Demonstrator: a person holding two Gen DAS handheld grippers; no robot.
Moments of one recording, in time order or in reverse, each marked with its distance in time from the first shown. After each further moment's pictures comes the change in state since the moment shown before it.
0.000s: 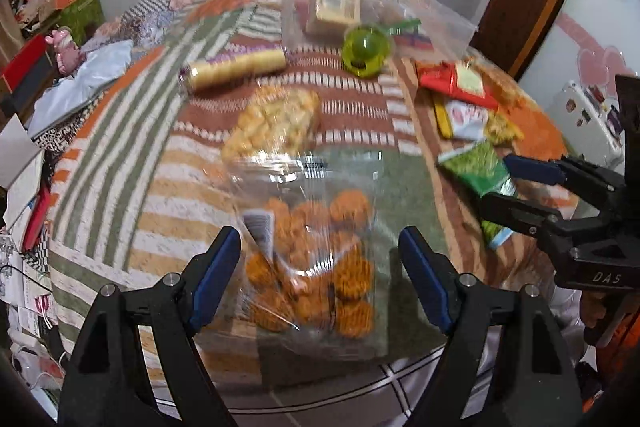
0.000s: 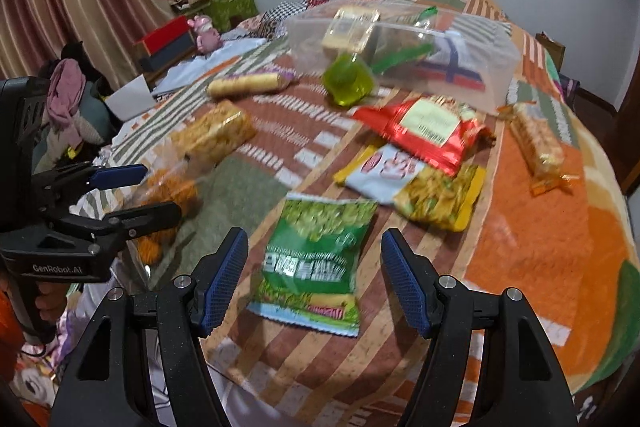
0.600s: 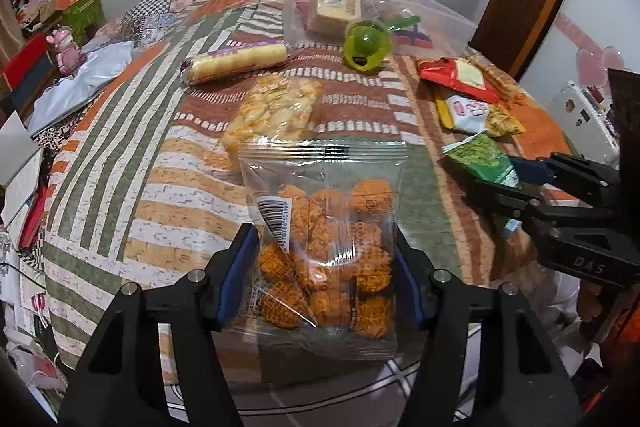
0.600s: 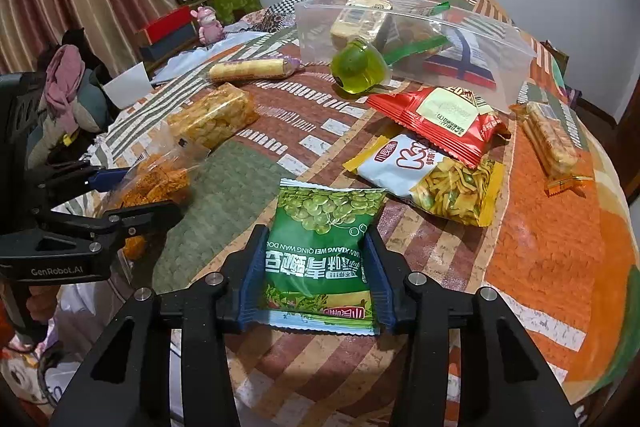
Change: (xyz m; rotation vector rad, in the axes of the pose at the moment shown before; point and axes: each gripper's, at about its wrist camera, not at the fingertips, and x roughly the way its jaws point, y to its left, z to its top) left arm -0.004 0.003 -0.008 -0.003 -0.035 -0.016; right arm 0.007 0.007 -0.005 -0.039 -0.012 -0.021
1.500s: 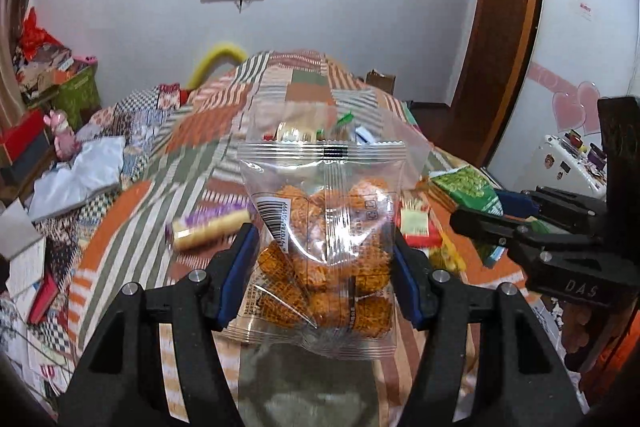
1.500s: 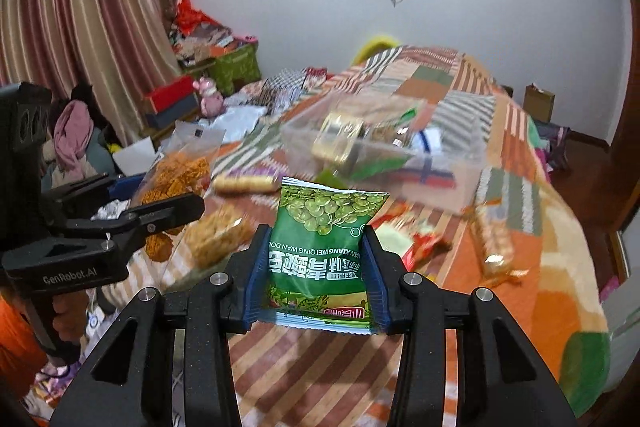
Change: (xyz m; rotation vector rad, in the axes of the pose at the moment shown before) left arm -0.053 -0.042 0.087 0.078 -0.308 -0.016; right arm -0.064 -0.028 0.061 0.028 -0.245 -0.013
